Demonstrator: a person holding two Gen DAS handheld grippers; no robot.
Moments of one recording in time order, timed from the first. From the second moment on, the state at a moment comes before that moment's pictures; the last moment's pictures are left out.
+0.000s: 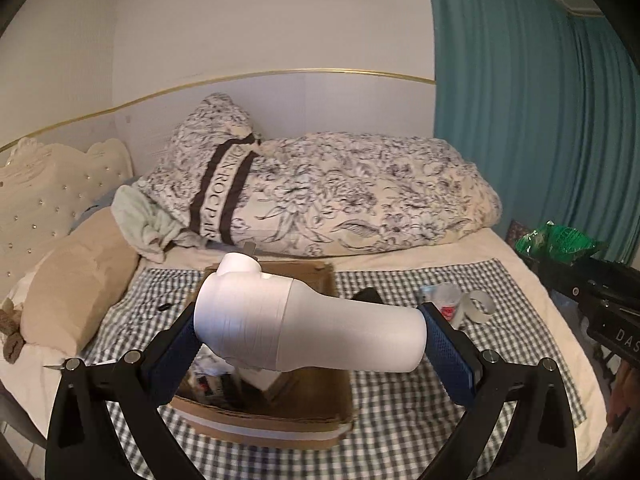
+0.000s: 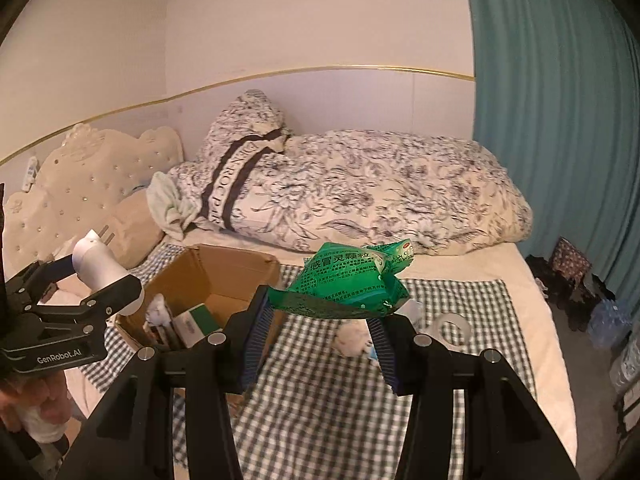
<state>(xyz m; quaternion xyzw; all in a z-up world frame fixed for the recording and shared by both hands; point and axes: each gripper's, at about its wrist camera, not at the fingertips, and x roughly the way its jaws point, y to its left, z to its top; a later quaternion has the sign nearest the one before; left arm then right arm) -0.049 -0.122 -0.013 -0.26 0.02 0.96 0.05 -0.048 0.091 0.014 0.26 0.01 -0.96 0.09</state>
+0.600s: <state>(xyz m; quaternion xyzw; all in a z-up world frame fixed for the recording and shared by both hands) -0.068 -0.208 -0.014 -0.27 0.00 0.96 -0.01 -0.078 0.004 0.012 0.26 0.03 -0.95 0.15</state>
